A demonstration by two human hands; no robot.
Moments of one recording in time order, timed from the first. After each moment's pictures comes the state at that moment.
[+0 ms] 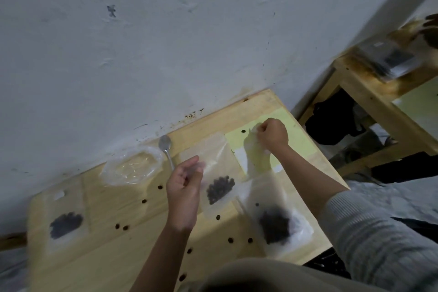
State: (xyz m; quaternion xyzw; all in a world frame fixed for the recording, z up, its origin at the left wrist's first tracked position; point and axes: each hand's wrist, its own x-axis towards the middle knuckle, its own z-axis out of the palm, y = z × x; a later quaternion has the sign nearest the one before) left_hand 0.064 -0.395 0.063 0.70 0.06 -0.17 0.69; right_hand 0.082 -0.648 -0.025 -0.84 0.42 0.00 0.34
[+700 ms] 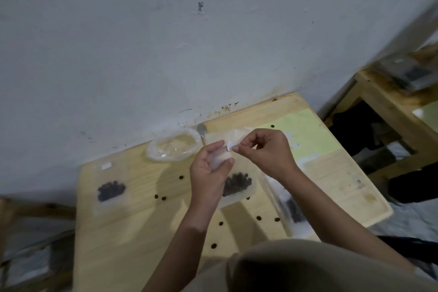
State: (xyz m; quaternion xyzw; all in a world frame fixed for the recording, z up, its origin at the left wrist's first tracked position) left_hand 0.041 -0.336 0.107 0.70 -0.01 -0.12 0.70; right_hand 0.017 -0.475 0.124 -0.79 0.20 -0.10 0.57
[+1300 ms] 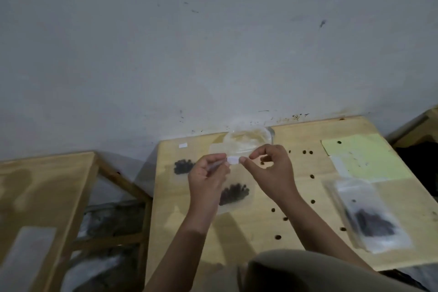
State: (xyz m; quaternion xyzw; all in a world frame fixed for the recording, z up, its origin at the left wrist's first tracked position) left_hand 0.046 -0.148 0.124 0.65 0.08 -0.05 0.75; right_hand 0.031 -0.286 0.120 -0.79 0.18 -0.15 0.57
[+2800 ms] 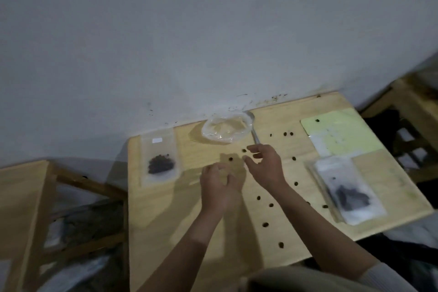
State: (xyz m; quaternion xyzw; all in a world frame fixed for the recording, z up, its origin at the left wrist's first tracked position) left_hand 0.062 -0.186 0.023 0.86 -0.01 -0.14 0.49; right_hand 0.051 -0.327 0.033 -0.86 0.26 -0.07 0.44
